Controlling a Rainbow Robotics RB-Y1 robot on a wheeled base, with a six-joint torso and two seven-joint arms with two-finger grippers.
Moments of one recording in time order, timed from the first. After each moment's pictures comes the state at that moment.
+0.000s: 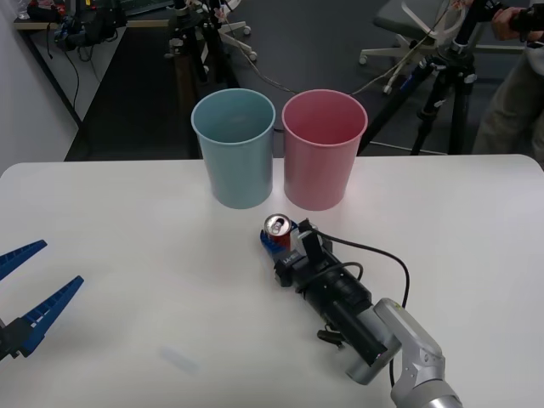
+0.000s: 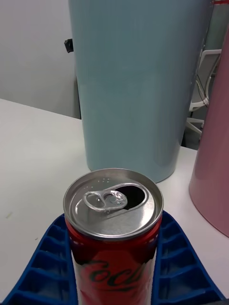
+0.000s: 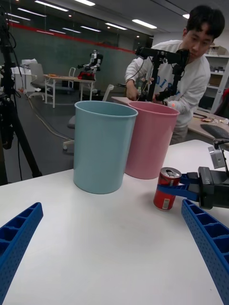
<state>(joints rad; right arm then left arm) -0.20 -0.05 0.32 -1.14 0.68 -0.34 0.92 0.35 0.40 0.52 -1.66 -0.96 -1.22 0.00</state>
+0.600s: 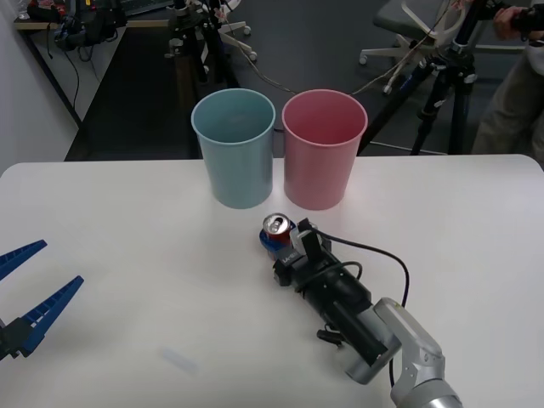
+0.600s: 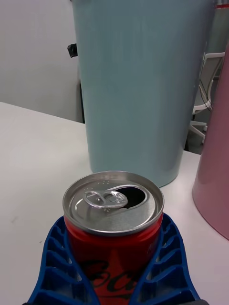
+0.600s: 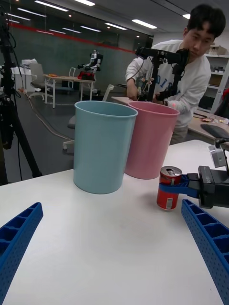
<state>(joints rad) -0.20 -0.05 0.32 -1.14 0.68 -0.35 0.91 0.35 0.40 0.52 -1.66 -0.96 -1.22 0.00</state>
